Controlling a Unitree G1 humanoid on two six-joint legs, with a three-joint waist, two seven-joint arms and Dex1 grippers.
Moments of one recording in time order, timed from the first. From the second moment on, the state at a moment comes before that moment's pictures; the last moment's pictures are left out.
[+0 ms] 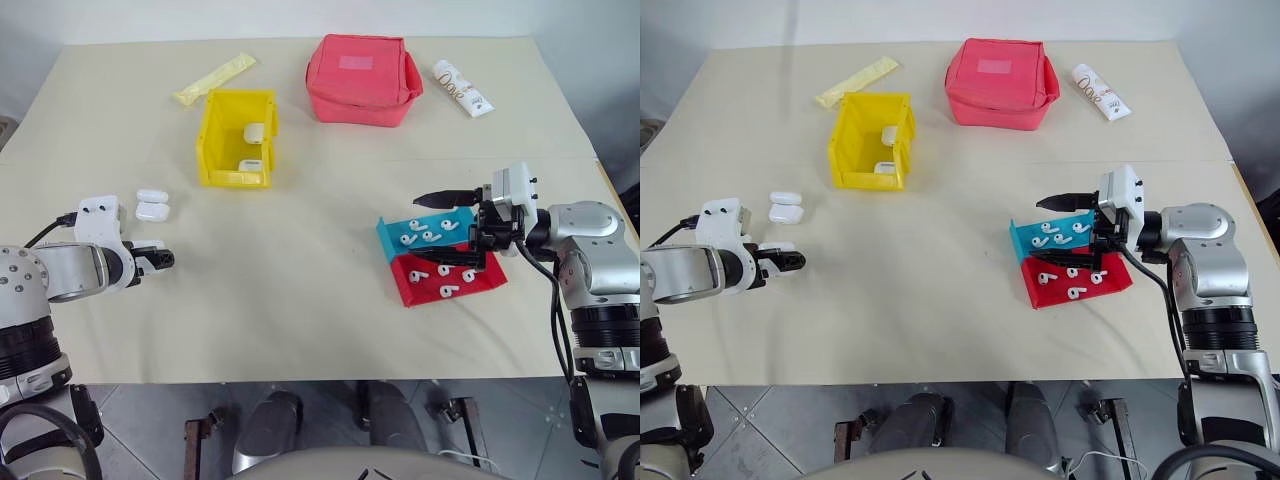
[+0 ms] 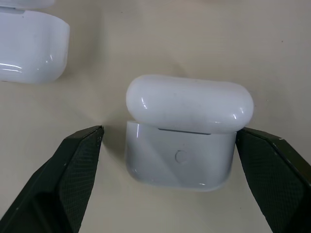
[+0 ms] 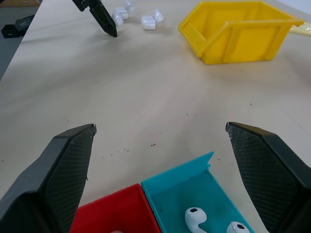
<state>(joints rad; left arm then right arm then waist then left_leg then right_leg) -0.47 0.77 0.39 -0.03 -1.06 1.60 0.52 -0.54 -0.71 -0.03 0.22 0.43 0.16 1.41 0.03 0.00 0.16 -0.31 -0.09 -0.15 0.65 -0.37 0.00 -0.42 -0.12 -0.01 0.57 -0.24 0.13</state>
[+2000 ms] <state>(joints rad) -0.20 0.31 -0.09 -0.05 -0.52 -0.06 -1.12 0.14 -1.14 -0.56 -0.73 0.79 0.99 0.82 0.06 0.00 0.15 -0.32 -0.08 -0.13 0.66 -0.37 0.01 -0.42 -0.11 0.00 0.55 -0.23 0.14</state>
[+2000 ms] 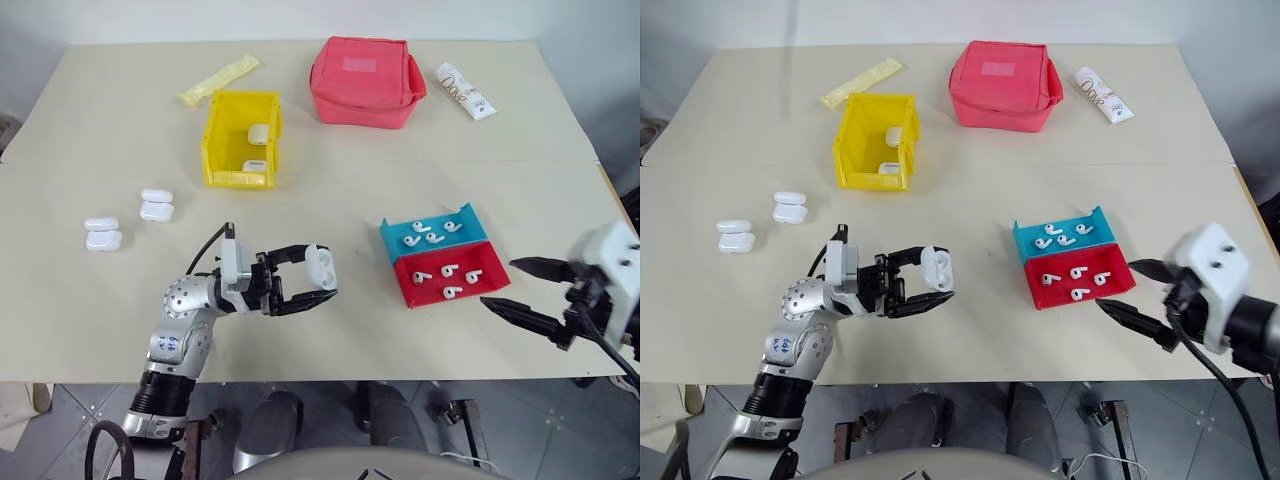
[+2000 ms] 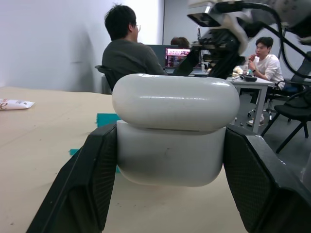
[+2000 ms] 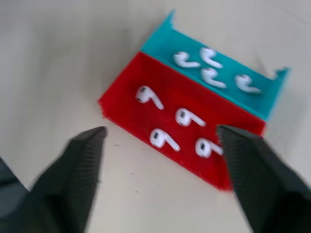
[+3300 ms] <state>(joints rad) -0.10 0.27 -0.14 -0.14 -0.50 -0.07 -1.03 -0.38 -1.22 0.26 -0.46 0.34 0.92 1.01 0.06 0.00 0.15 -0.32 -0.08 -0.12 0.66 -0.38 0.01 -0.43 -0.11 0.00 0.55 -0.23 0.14</state>
